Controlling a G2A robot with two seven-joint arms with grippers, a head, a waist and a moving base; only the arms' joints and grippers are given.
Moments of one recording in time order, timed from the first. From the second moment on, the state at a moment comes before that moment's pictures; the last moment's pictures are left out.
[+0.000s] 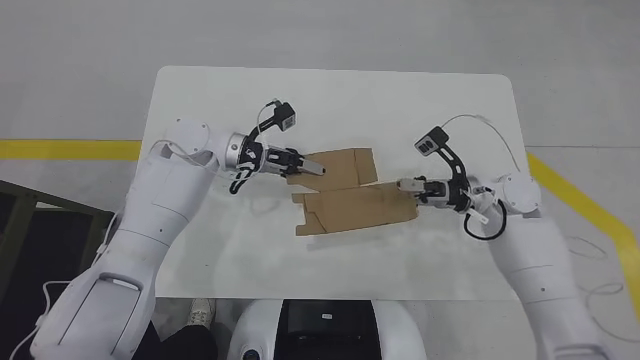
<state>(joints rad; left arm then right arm) 0.63 -1.23 -1.03 -0.98 -0.44 -0.27 -1.50 -0.97 -1.17 1.29 -1.20 0.57 -0.31 1.51</state>
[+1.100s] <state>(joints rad) 0.61 -1.23 -1.00 -0.96 -0.44 -0.27 -1.50 -0.94 -1.14 1.19 -1.20 0.55 -0.30 1.52</state>
